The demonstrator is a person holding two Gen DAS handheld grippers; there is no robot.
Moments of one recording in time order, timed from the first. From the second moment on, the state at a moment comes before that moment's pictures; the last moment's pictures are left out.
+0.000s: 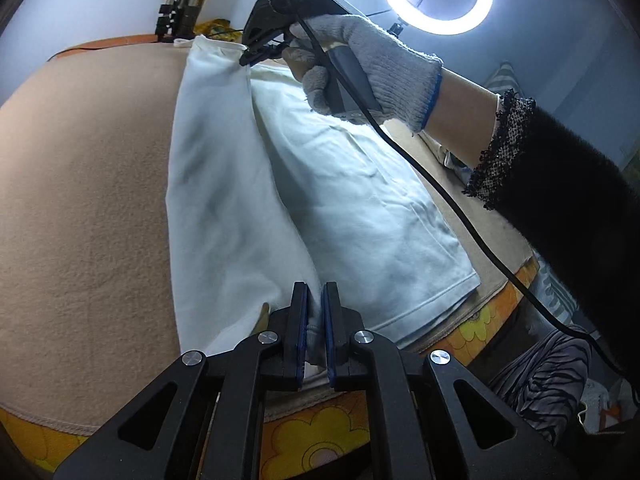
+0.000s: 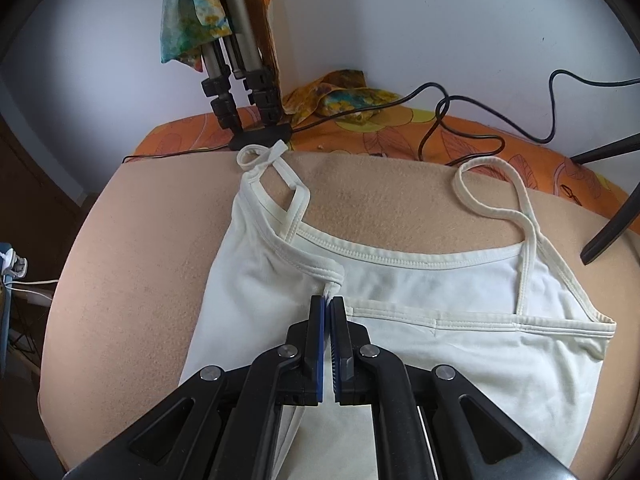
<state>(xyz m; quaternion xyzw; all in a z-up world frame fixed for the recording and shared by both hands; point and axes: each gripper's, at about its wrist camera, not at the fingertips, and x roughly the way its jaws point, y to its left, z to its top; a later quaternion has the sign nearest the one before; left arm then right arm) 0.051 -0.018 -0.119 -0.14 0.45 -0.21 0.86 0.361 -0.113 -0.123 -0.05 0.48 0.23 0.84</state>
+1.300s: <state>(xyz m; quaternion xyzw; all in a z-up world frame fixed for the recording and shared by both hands) 0.037 -0.213 -0.101 0.06 0.42 -0.34 0.84 0.266 -0.388 -0.062 0.08 0.39 0.21 0.89</state>
